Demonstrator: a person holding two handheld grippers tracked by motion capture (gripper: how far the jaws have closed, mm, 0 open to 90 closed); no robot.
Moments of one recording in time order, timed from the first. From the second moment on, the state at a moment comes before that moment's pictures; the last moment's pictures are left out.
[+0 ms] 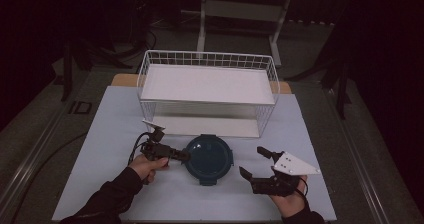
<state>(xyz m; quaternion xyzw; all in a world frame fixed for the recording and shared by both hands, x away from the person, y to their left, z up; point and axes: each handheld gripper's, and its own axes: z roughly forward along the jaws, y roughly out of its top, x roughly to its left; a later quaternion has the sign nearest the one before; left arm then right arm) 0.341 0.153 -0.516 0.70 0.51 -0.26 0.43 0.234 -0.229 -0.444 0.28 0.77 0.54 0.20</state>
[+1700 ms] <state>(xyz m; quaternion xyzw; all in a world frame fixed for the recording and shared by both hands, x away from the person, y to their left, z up) 0.301 0.152 -0.506 0.74 0.45 -0.18 0.47 0.304 -0.219 -0.511 0.45 0.71 0.50 -0.20</state>
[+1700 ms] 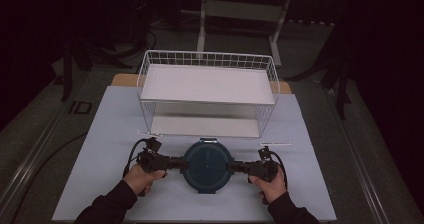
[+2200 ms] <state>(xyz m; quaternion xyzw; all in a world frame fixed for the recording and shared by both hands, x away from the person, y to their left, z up) 0.295 0.148 -0.497 0.74 0.46 -0.15 0.47 0.301 -0.221 -0.509 0.46 0.70 0.50 -0.20</state>
